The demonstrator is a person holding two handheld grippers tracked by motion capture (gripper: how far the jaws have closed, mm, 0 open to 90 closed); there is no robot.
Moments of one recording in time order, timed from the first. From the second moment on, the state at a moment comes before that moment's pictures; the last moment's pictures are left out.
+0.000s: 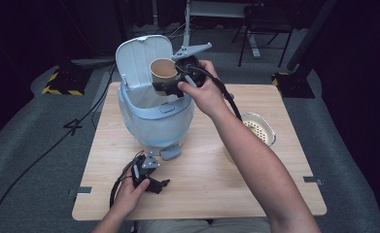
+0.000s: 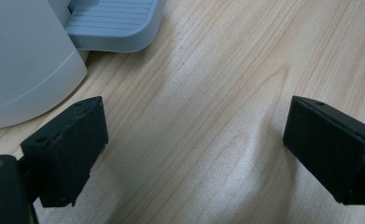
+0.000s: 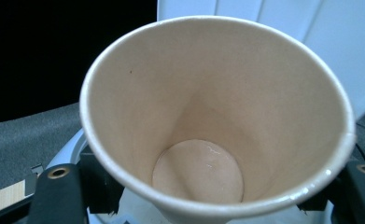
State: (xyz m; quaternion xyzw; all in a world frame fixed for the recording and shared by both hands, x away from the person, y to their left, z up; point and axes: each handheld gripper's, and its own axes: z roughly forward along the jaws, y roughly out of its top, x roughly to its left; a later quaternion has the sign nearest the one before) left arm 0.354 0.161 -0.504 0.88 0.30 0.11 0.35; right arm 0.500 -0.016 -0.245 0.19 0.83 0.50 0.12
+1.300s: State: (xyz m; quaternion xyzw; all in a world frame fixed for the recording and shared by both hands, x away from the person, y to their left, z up) left arm 0.347 0.173 -0.504 0.89 0.29 0.11 0.35; right arm 0.451 -0.075 -0.234 0.19 0.84 0.48 0.16
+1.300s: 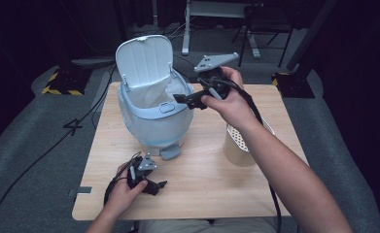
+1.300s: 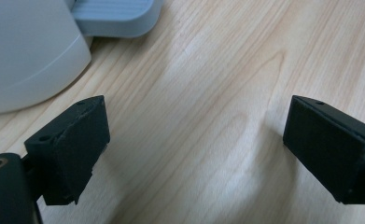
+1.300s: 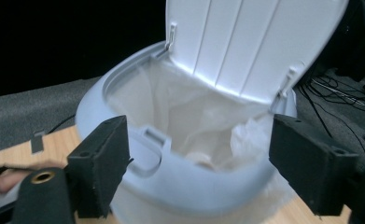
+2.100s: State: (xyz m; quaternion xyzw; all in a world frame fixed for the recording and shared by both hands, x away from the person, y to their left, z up) left arm 0.341 0.178 -0.504 0.88 0.31 0.11 0.34; right arm 0.386 -0.254 -0.273 0.26 0.83 0.46 0.19
